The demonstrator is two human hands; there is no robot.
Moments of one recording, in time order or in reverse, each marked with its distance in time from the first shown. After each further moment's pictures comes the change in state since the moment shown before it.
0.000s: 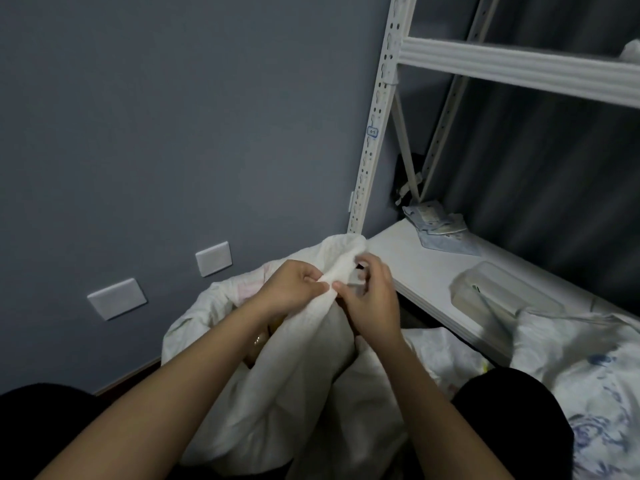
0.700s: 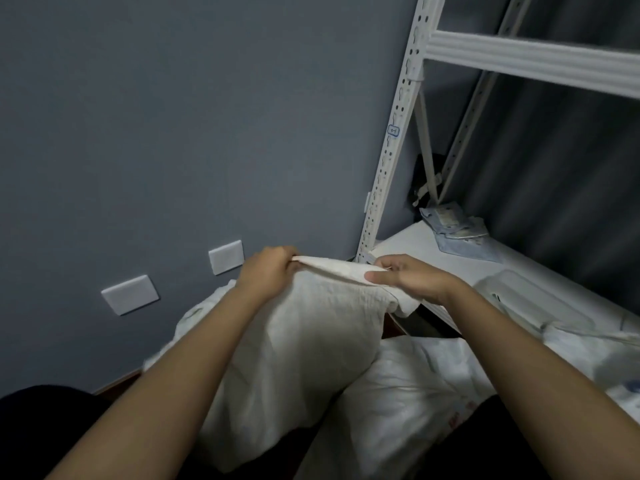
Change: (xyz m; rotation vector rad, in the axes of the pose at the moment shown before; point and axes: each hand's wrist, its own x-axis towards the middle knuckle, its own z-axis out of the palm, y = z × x) left_hand 0.034 -0.030 -0.047 0.800 0.256 0.110; right_hand 0.099 0.009 -0.040 0.019 -0.848 0.241
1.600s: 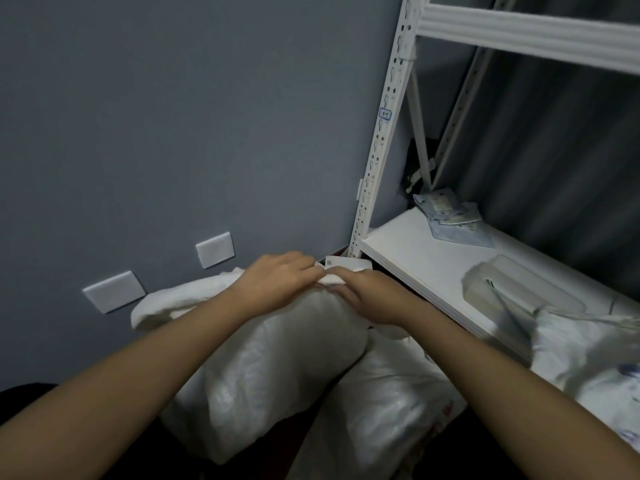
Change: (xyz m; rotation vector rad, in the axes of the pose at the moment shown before) left_hand -0.009 -0.002 0.016 0.255 0.297 0.775; right_hand 0.001 0.006 0.060 -0.818 0.169 -0.339
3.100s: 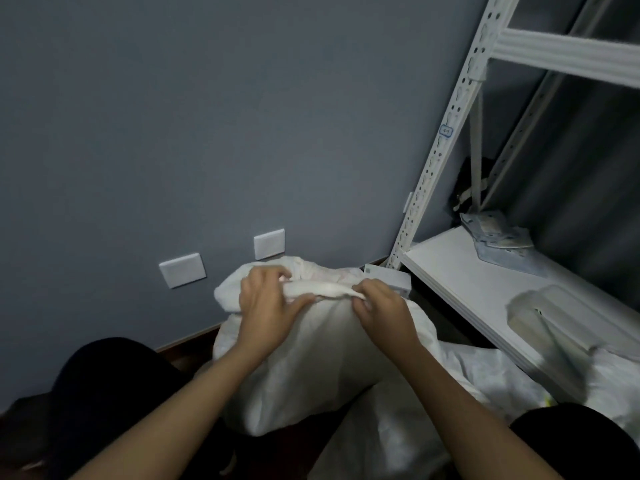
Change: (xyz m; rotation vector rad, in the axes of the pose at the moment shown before) left_hand -0.099 0.027 -0.013 -0.389 0.219 -1.051; right_hand 0.014 -0.057 0.072 0.194 0.610 0.006
